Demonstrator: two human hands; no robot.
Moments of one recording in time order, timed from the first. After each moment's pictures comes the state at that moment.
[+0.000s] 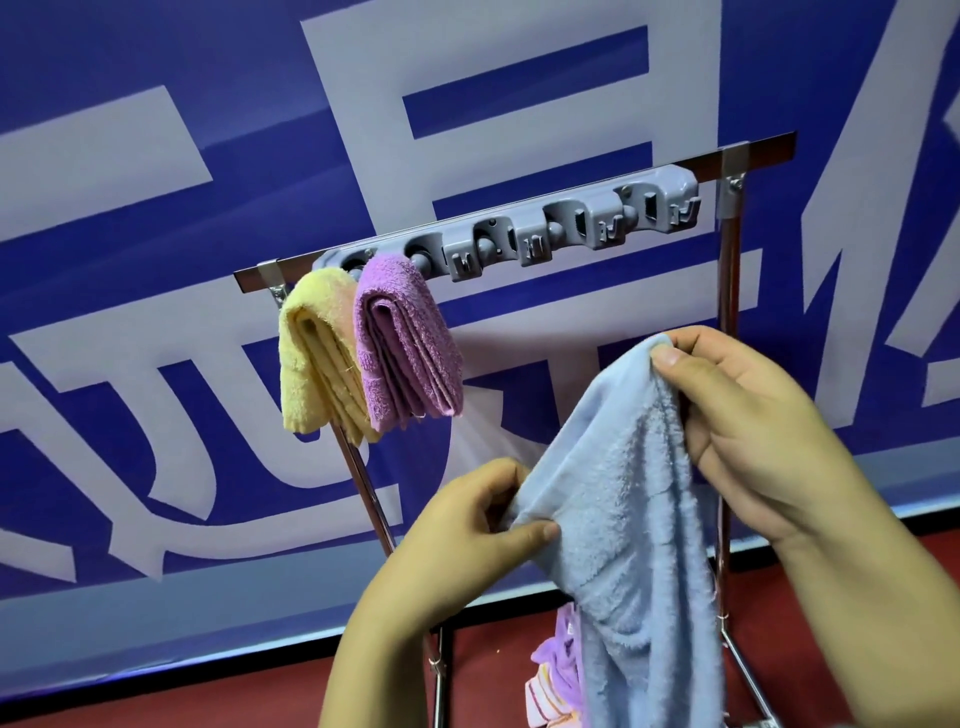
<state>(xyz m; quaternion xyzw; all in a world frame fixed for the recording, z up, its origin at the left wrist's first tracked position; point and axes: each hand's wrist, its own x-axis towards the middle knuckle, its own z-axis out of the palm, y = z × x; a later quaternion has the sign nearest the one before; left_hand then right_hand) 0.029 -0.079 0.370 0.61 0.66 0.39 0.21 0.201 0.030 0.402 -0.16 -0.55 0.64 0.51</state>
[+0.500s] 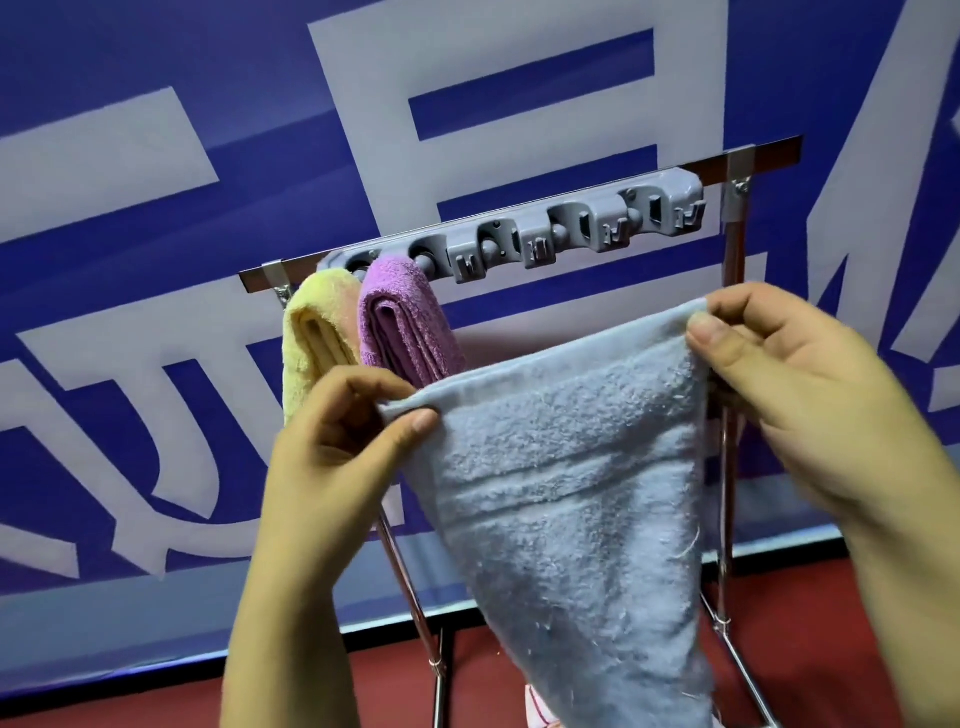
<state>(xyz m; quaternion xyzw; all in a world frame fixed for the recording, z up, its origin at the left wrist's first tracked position) 0.012 -0.110 0.428 0.54 0.58 0.61 0.03 0.223 0.030 0.423 -0.11 -0.63 0.55 0.54</state>
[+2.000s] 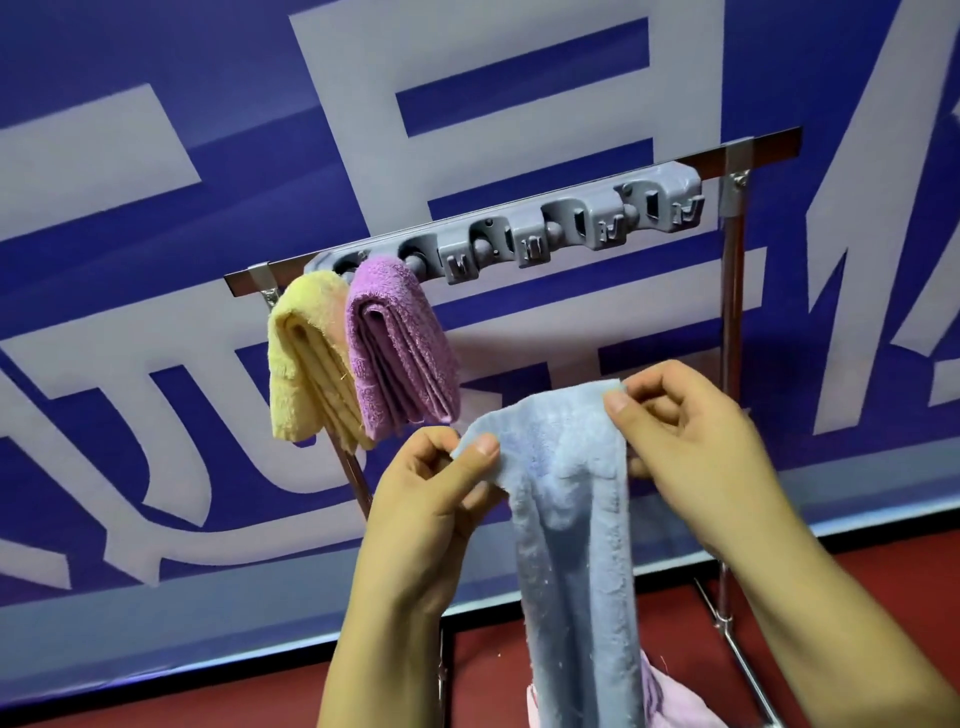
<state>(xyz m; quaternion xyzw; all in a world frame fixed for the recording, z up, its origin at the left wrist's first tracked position) 0.031 -0.064 0.384 0.33 0.47 0.73 0.37 0.182 0.033 0.378 -0.30 -0.65 0.46 0.52</state>
